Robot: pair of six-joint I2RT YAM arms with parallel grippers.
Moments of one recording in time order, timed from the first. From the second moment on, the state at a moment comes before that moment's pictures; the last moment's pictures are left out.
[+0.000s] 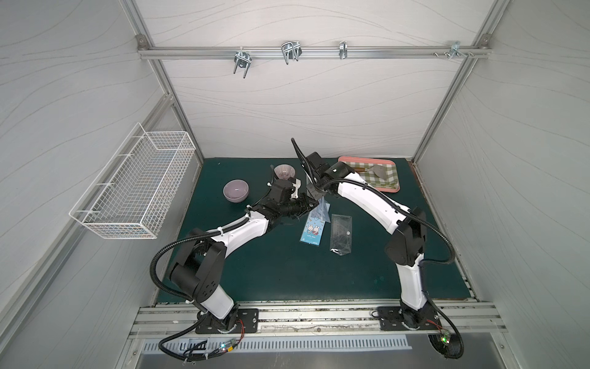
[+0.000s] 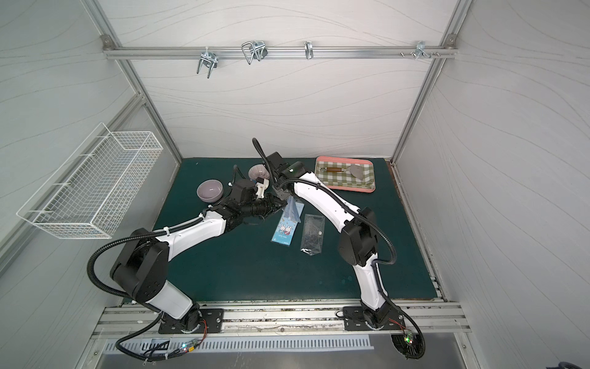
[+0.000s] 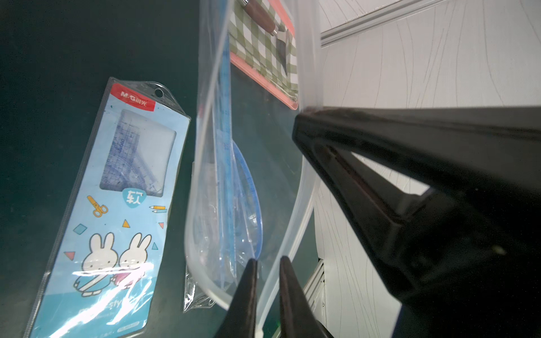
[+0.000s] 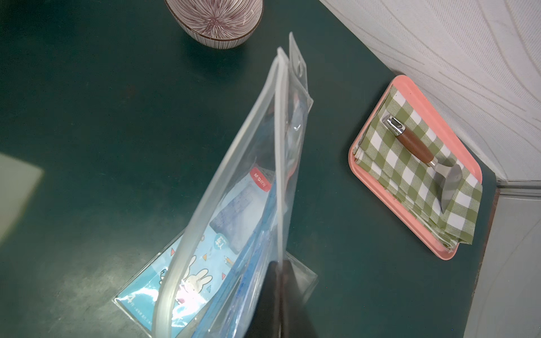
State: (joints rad) left arm -0.54 1.60 1.02 0.06 0.47 -1.00; right arm 0.81 2.06 2.07 -1.05 0.37 0.00
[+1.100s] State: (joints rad) left arm -0.57 1.63 1.04 -0.03 0.46 -0.97; right arm 0.83 2.06 2.07 -1.04 0.38 0.00
